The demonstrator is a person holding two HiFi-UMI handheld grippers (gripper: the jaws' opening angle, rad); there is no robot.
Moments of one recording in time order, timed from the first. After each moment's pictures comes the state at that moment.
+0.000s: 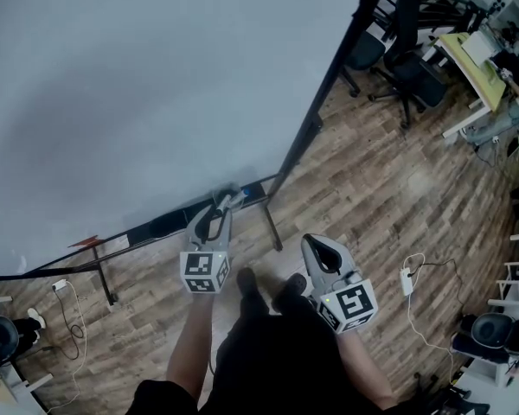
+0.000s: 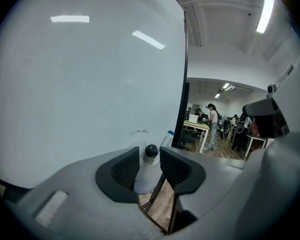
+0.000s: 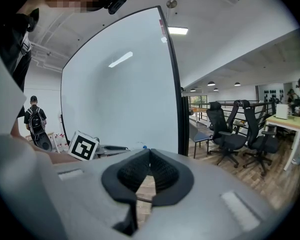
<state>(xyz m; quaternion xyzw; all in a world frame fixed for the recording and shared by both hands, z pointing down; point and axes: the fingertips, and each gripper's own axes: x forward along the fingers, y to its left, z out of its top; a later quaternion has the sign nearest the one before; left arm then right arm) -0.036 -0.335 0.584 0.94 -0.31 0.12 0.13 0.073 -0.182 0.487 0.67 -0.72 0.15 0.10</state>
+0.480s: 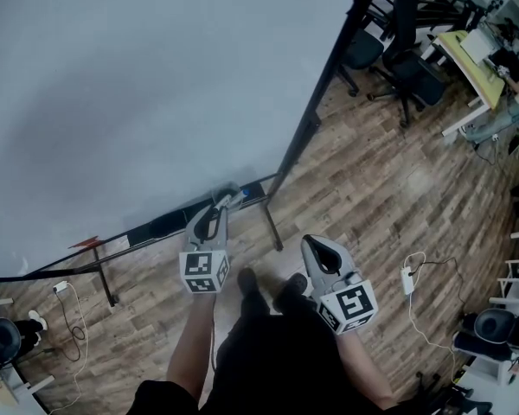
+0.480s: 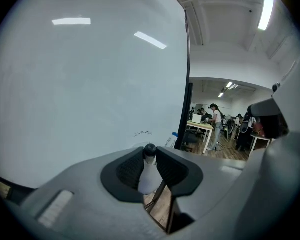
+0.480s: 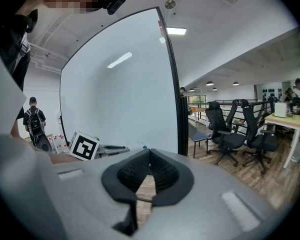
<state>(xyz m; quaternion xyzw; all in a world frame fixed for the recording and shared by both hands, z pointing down) -0.041 -0.339 0.582 0.93 -0.33 0.12 0.12 0.072 -0.177 0.486 0.68 -0.72 0.15 0.09</state>
